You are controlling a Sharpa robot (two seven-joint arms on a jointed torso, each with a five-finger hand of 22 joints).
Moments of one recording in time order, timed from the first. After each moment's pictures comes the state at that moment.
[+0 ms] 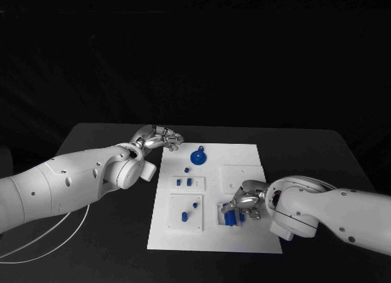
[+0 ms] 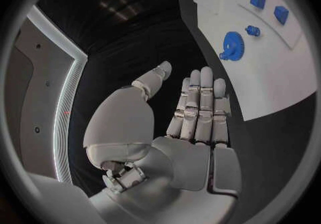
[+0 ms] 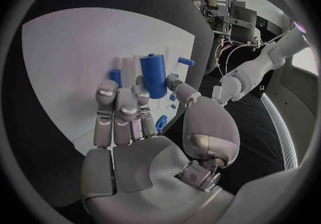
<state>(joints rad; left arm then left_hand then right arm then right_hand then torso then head) 1.29 -0.72 -0.14 1.24 -0.25 -0.30 0.28 1.08 -0.16 0.55 -0.20 0.07 0.89 0.16 0.32 0.47 1.22 0.11 0.09 0.17 0.98 0.07 0.63 0.40 0.04 0.65 -0.03 0.74 1.23 1.28 -0.78 -0.22 1.67 -0.92 -0.15 -0.58 0.76 -0.14 0.74 -0.15 0.05 1.02 0.07 0.30 0.59 1.19 -0.03 1.02 1.26 1.33 -0.13 1.21 1.12 0.21 1.17 -0.07 1.05 1.31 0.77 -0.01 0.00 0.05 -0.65</state>
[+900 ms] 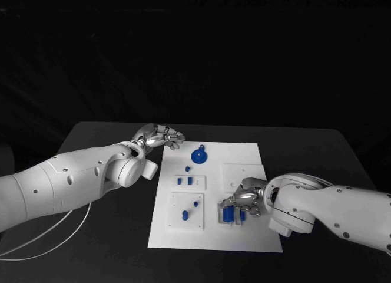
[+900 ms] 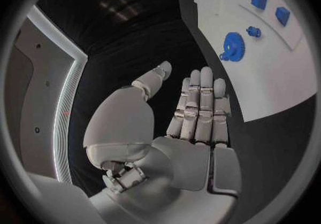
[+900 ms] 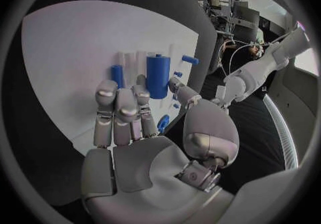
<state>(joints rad) 1.29 -0.71 -0.14 1.24 -0.25 -0.30 0.28 1.08 -0.16 0.55 -0.20 0.07 0.89 0.16 0.32 0.47 1.22 0.11 0.09 0.17 0.98 0.07 0.62 0.40 0.04 0.65 -0.03 0.73 1.23 1.28 -0.75 -0.22 1.64 -0.93 -0.15 -0.59 0.67 -0.19 0.66 -0.14 0.05 1.03 0.08 0.30 0.59 1.20 -0.03 1.01 1.26 1.33 -0.13 1.21 1.12 0.21 1.17 -0.07 1.06 1.31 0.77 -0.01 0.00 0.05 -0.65</state>
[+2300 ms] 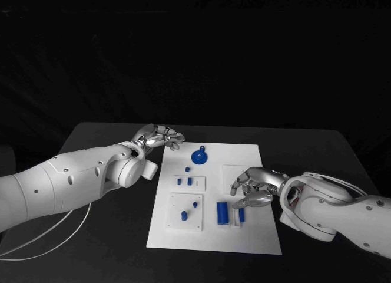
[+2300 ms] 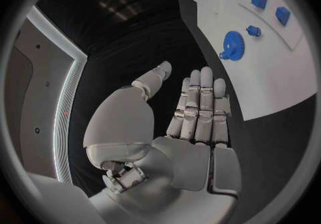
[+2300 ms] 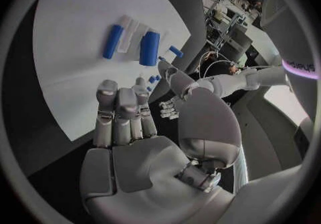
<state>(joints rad) 1.29 -0.72 -0.14 1.23 -0.25 -0.30 0.28 1.08 -0.16 0.55 -0.20 0.07 0.89 0.16 0.32 0.47 1.22 0.11 0.09 0.16 0.98 0.07 0.62 0.40 0.04 0.65 -0.03 0.73 1.23 1.28 -0.88 -0.22 1.71 -1.26 -0.28 -0.21 1.00 -0.26 0.66 -0.29 0.12 0.94 0.10 0.24 0.58 1.15 0.01 1.02 1.29 1.31 -0.10 1.19 1.11 0.21 1.16 -0.08 1.04 1.31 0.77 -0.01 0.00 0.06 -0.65</state>
